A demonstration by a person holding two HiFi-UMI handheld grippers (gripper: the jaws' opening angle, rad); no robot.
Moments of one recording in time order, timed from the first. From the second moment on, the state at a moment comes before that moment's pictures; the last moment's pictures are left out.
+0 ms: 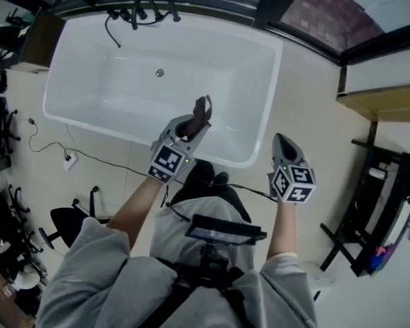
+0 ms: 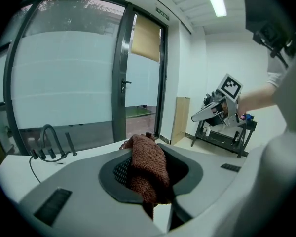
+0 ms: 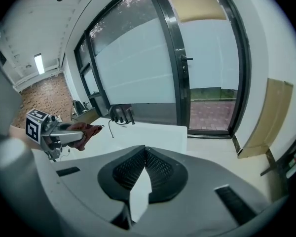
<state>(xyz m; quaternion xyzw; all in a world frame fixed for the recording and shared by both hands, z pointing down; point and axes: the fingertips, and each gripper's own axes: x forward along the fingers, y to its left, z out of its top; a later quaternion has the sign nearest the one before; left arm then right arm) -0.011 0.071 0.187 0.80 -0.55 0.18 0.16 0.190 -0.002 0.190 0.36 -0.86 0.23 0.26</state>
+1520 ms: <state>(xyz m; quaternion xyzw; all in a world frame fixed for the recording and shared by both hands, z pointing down) -0.048 0.296 0.136 0.75 -0.62 0.18 0.14 0.194 0.202 0.165 0.35 -0.88 0.24 0.19</state>
